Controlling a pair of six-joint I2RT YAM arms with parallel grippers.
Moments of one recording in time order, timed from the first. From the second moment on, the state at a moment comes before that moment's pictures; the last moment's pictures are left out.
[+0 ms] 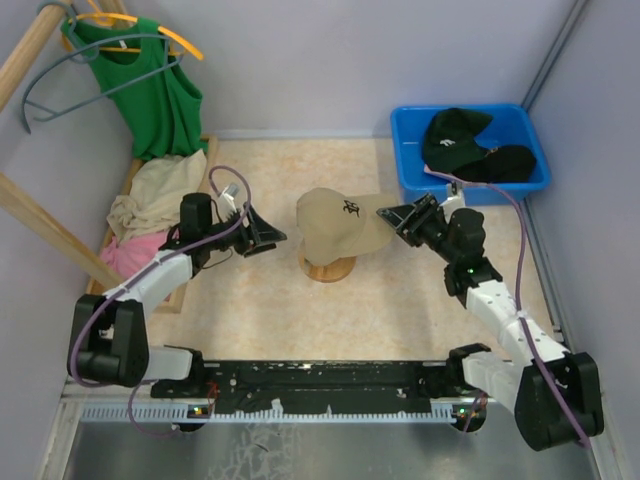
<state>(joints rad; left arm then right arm) -0.18 1.33 0.71 0.08 0.77 -0.73 0.23 1.01 0.56 0.30 -0.38 1.07</state>
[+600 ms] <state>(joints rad) -0.18 1.37 0.76 0.07 0.76 -0.69 0.23 0.96 0.59 -0.06 -0.25 0.82</state>
